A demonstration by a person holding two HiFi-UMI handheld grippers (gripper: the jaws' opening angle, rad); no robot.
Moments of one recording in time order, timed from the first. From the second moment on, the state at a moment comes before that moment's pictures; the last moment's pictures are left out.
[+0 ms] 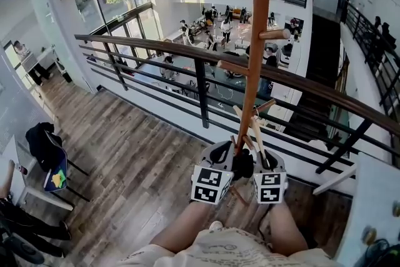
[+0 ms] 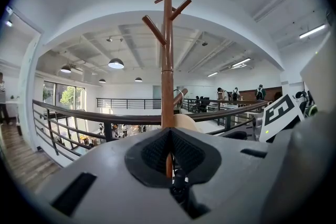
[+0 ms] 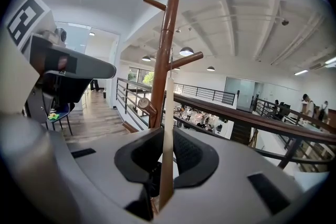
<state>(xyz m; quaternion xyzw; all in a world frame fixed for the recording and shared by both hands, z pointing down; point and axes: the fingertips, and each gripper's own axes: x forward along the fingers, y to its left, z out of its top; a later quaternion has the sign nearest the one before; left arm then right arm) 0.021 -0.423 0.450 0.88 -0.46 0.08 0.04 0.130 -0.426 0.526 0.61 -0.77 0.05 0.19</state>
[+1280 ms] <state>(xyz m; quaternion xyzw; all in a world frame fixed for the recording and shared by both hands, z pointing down) 0.026 -0.434 0.456 0.89 -0.45 0.08 0.04 0.127 -0.433 0.550 0.61 -0.76 0.05 0.22</state>
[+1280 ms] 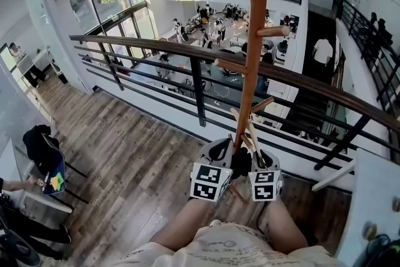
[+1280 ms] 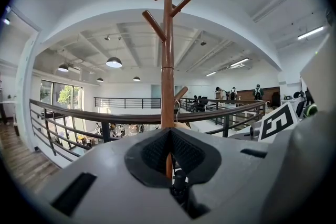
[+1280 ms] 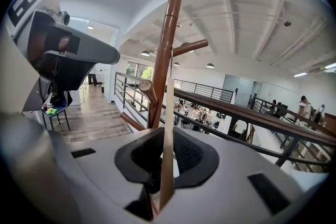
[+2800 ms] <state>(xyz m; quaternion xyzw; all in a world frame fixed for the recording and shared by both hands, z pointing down) 0.056 -0.417 0.450 0.90 -0.42 0.07 0.04 0.163 -0.394 0.443 0.67 -0.74 0.04 0.01</state>
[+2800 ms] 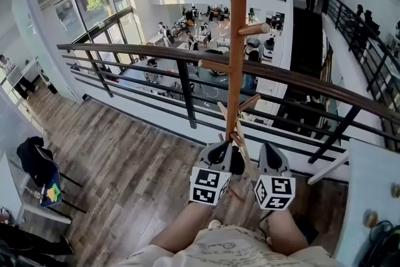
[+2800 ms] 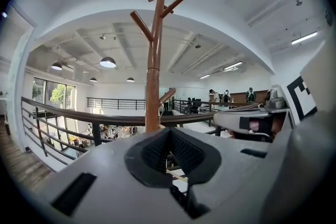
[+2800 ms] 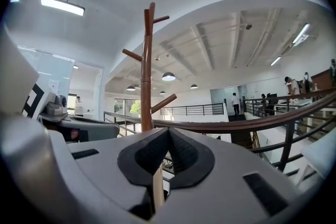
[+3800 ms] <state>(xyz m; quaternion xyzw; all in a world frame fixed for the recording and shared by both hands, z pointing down) 0.112 -0.416 0.455 0.93 -0.35 0.08 0.03 0.214 -0.373 0.462 0.72 -0.69 0.06 0.02</state>
